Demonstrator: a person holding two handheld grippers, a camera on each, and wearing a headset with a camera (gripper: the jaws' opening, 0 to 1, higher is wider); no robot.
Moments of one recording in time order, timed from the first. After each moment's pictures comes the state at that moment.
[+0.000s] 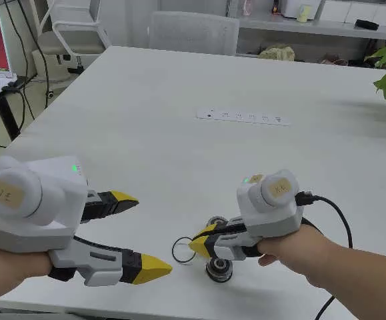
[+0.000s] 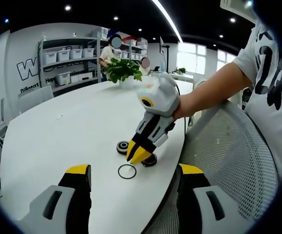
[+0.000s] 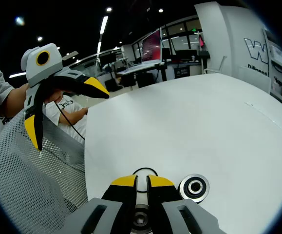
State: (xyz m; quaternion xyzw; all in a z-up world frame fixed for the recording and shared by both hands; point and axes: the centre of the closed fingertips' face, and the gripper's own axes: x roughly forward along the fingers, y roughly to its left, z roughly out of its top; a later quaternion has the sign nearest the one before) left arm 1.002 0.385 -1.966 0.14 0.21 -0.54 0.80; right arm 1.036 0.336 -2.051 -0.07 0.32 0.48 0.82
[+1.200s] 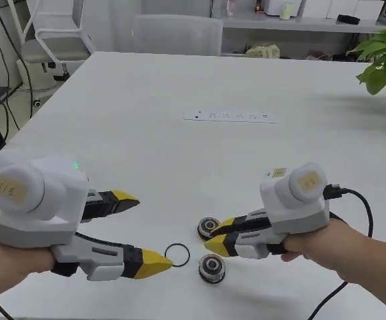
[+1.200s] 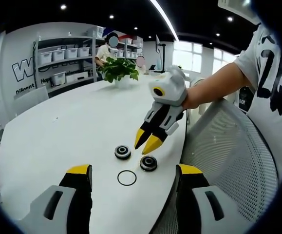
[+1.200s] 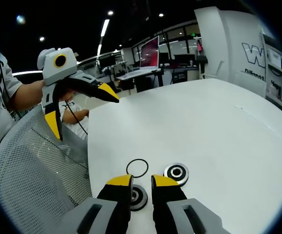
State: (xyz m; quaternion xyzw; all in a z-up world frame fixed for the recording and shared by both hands) left arm 1.010 0.367 -1.964 0.15 0.21 -0.56 0.79; right arm 1.025 0.292 -2.030 -0.07 0.30 0.47 0.83
